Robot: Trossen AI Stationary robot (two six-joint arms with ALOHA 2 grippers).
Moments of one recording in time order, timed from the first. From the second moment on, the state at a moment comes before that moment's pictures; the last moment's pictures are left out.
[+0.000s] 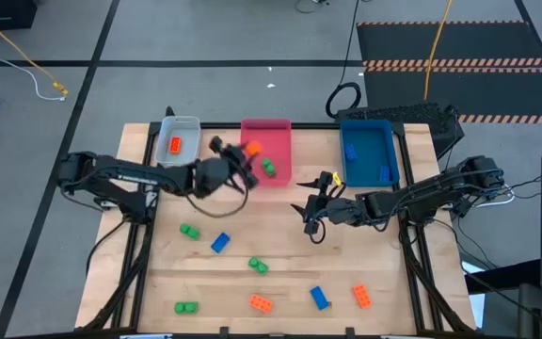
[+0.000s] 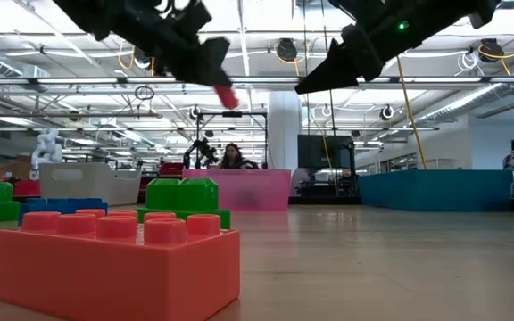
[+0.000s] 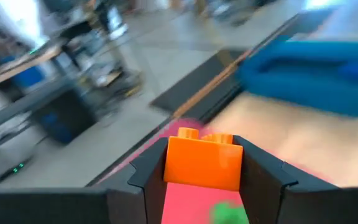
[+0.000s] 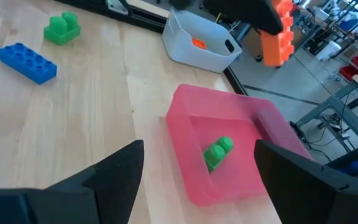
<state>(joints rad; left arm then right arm) 0.09 1.38 0.79 0.28 -0.74 0.05 0.20 1.38 0.72 0.18 0.64 -0.15</state>
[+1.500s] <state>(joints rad) 0.83 1.32 0.79 -0.33 -0.51 -0.20 0.20 1.38 0.72 0.13 0.68 -0.15</state>
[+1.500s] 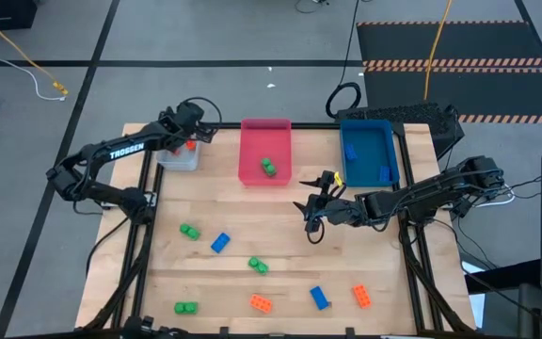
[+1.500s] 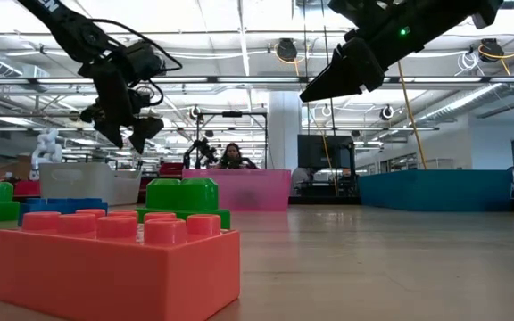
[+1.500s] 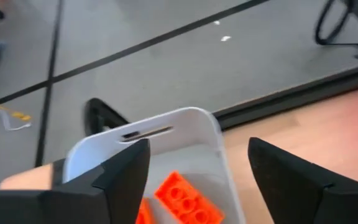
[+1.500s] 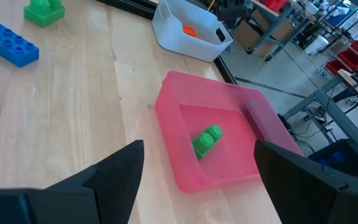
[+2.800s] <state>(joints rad) 0.09 1.19 0.79 0.00 -0.02 0.03 0.18 1.38 0.72 0.10 0.62 -0.07</state>
